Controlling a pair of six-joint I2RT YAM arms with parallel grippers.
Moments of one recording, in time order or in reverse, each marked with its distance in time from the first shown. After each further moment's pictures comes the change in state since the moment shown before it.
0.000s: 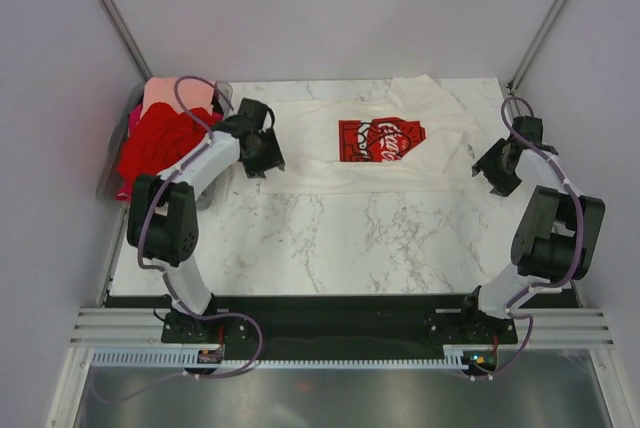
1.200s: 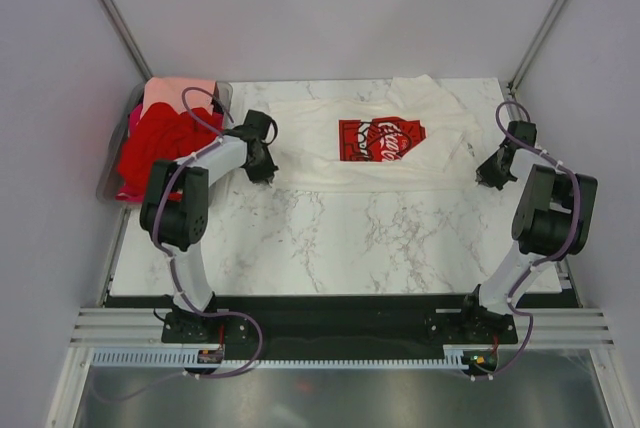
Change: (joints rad) left arm -0.038 0.093 -0.169 0.133 -0.089 -0.035; right arm -0.025 0.165 -0.028 0.214 -0.011 0.032
